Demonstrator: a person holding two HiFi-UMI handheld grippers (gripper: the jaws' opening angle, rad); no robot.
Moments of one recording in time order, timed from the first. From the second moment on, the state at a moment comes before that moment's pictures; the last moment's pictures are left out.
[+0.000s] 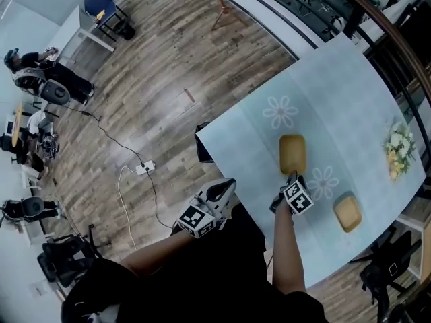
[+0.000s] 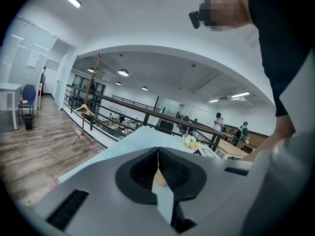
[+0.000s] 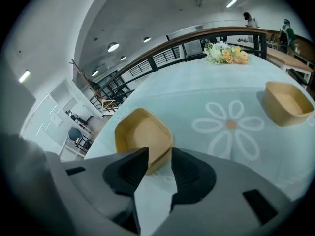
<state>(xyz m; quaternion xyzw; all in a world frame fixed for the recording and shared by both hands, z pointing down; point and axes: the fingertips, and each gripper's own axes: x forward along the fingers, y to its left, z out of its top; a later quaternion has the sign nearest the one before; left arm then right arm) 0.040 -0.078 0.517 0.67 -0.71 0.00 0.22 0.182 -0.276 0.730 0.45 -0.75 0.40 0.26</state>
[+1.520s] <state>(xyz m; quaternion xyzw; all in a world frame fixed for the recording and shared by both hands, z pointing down) -0.149 -0.036 0.509 0.79 -0.58 -0.05 0.20 0.066 -0.145 0.637 0.53 -0.70 0.48 0.09</state>
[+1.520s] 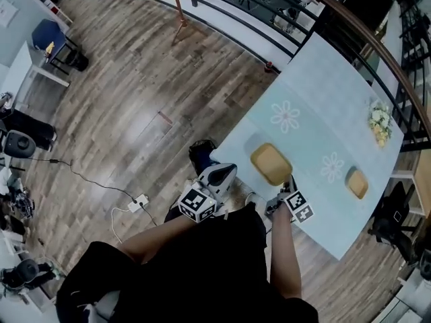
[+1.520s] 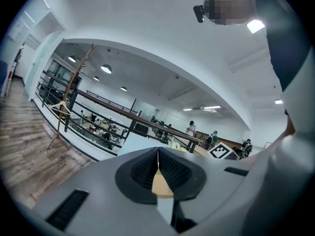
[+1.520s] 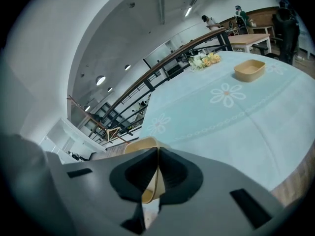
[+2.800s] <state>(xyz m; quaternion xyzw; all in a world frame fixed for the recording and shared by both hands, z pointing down) -0.258 0.010 0.542 0.79 -0.57 0.04 0.24 -0.098 -0.021 0.656 0.46 -0.69 0.56 0.07</state>
